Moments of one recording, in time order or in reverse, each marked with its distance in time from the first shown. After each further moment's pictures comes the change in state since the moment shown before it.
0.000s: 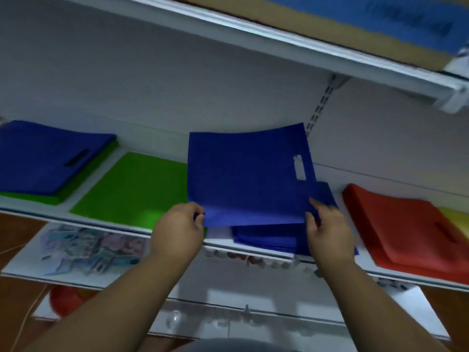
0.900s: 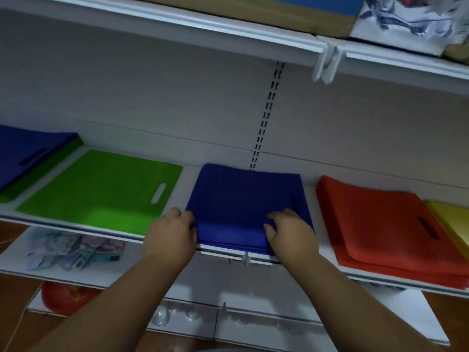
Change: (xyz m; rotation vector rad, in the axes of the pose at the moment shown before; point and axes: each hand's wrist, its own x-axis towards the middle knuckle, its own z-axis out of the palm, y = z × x) left_hand -0.029 0.097 0.096 0.426 -0.106 0.187; right_hand 0.030 0.101 -0.013 -0.133 -0.392 -0.126
